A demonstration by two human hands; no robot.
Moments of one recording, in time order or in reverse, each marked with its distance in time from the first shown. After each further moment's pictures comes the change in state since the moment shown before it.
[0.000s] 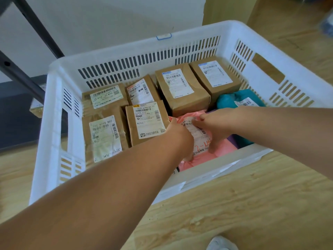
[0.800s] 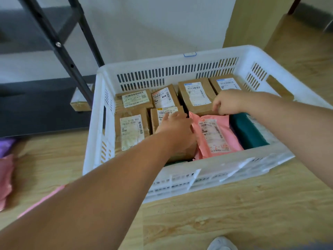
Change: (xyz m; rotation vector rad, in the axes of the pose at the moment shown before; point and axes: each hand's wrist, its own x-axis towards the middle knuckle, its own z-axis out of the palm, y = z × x) left_hand -0.072 -0.037 0.027 -0.648 0.527 -0.217; right_hand -0.024 0.018 -0.066 0.362 0.291 0.109
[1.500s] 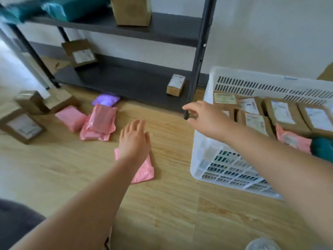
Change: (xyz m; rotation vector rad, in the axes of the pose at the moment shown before) left_hand -0.316 -0.211 0.049 -0.182 0.561 -0.791; right_hand -0.130 -0.341 0.014 0.259 0.305 -0.568
